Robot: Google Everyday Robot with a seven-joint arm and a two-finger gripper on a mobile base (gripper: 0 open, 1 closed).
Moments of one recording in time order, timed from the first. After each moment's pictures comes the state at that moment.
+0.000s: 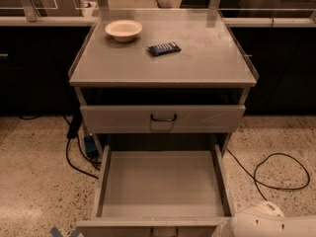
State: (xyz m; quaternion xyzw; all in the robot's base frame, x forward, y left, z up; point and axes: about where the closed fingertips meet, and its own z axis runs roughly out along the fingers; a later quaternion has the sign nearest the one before) arm 0.291 -0.178 0.438 -0.62 0.78 0.10 0.07
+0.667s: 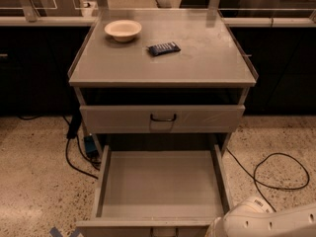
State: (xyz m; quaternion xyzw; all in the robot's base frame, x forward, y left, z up) arm 0.310 -0.170 0.423 -0.63 0.77 0.07 0.08
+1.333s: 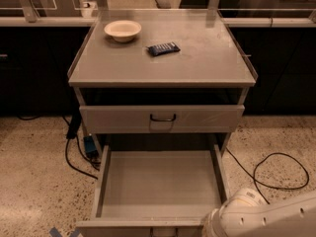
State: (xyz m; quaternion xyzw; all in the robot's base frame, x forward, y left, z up) arm 0.339 -0.169 0.421 -0.64 0.77 0.04 0.09
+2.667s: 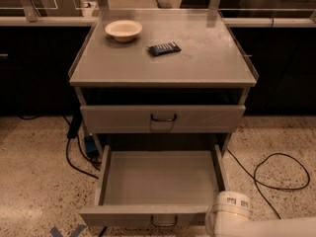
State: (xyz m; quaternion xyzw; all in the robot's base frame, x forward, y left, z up) arm 0.379 -0.186 0.446 -0.59 0.79 -0.10 0.11
